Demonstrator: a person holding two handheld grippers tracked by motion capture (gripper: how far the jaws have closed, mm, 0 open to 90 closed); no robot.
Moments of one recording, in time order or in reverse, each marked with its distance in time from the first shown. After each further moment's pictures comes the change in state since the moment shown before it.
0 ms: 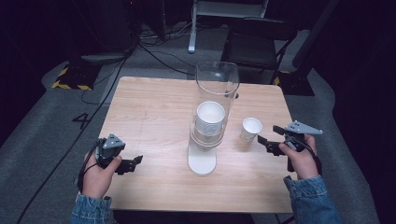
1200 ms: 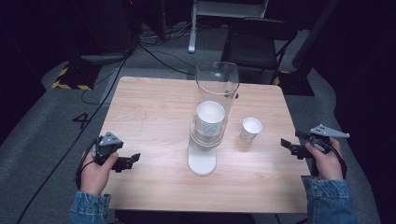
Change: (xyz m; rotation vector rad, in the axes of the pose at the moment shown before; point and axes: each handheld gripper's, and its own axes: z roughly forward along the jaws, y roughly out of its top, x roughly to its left) left arm 0.013 -0.001 0.001 -0.005 -0.011 -0.017; right arm -0.063 -0.026 -0.036 0.050 -0.039 0.058
